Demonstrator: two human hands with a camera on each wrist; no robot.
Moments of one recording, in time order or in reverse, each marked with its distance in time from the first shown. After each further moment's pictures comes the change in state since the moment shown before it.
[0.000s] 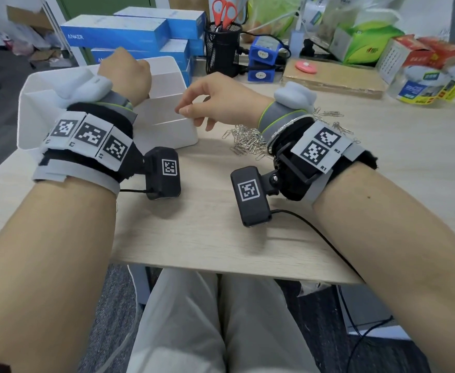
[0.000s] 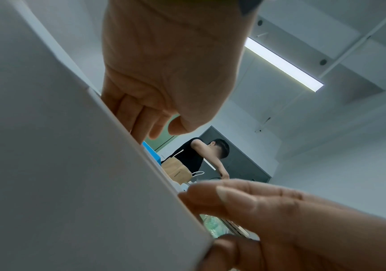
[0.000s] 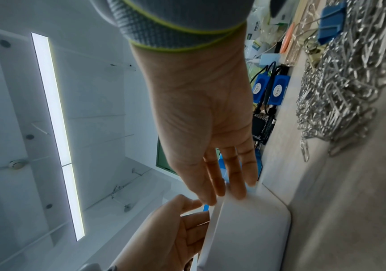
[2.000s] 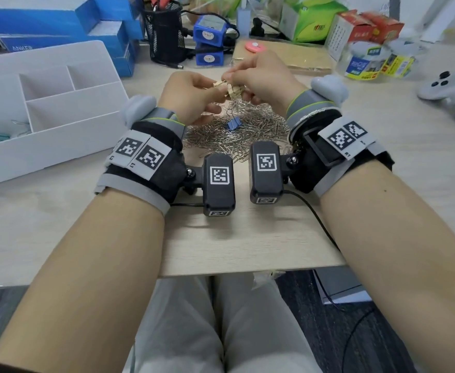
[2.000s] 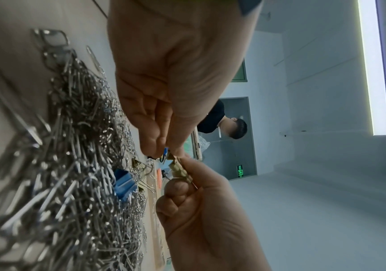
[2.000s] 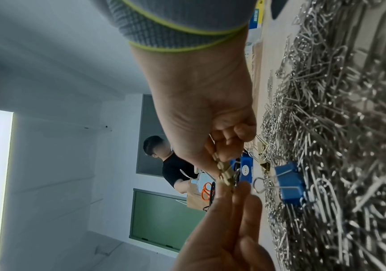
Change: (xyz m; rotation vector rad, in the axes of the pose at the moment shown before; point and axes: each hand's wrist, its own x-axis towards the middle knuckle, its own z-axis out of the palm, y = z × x) left_hand -0.090 0.100 0.071 -0.864 -0.637 0.150; right_hand -0.064 0.073 -0.077 0.170 0.459 0.370
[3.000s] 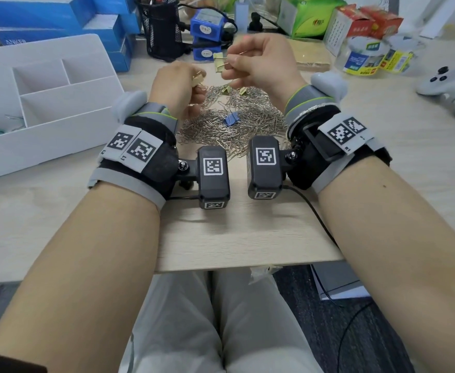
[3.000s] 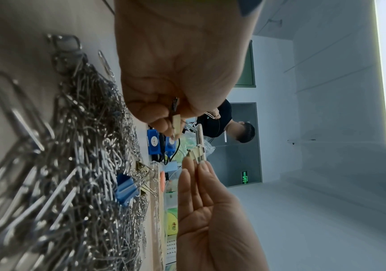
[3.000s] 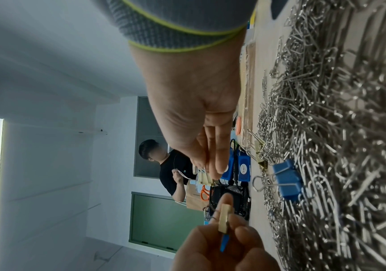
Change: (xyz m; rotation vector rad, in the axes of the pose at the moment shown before) left_hand 0.004 0.004 -0.001 -0.219 0.098 -0.157; right_hand 0.003 0.006 -0.001 0.353 0.112 -0.123
